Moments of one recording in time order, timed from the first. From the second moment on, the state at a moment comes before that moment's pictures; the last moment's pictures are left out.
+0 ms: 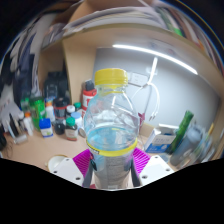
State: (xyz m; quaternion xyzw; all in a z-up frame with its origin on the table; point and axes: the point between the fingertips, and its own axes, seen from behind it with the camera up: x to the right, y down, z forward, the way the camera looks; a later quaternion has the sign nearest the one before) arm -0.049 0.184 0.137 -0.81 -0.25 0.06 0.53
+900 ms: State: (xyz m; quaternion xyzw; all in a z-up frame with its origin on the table) arm -0.045 0.137 0.064 -0.76 -0.19 0.16 0.61
